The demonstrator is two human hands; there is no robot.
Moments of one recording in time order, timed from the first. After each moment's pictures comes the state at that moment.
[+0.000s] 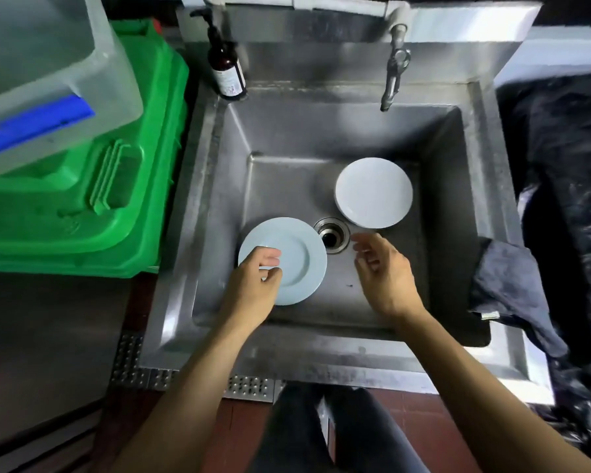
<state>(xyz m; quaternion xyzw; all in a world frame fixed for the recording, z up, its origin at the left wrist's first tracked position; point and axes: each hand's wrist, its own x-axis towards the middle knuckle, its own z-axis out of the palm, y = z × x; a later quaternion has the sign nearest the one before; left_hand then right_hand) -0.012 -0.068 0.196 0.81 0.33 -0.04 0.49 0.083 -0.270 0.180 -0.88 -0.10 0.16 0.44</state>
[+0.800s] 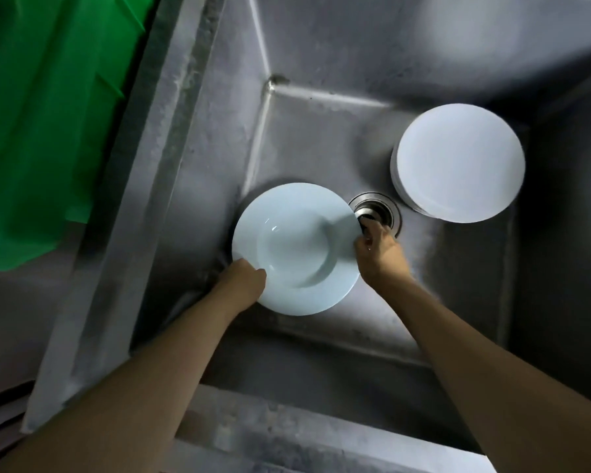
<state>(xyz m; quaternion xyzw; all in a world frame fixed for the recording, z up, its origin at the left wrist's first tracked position) 0.016 0.009 -0.031 0.71 0.50 -0.28 0.41 0.155 -0.184 -0.085 -0.90 -0.08 0.28 0.32</state>
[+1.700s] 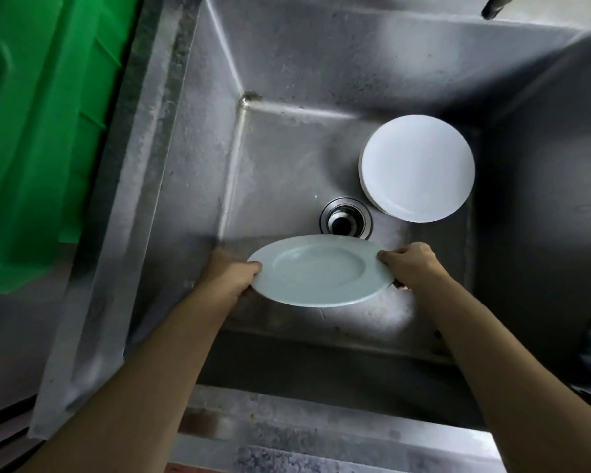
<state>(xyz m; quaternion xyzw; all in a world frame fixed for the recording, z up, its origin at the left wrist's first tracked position) 0.047 -0.003 0.002 0.67 0.58 -0.15 0.44 0.189 -0.252 -0.008 -0.86 0.15 0.40 0.27</state>
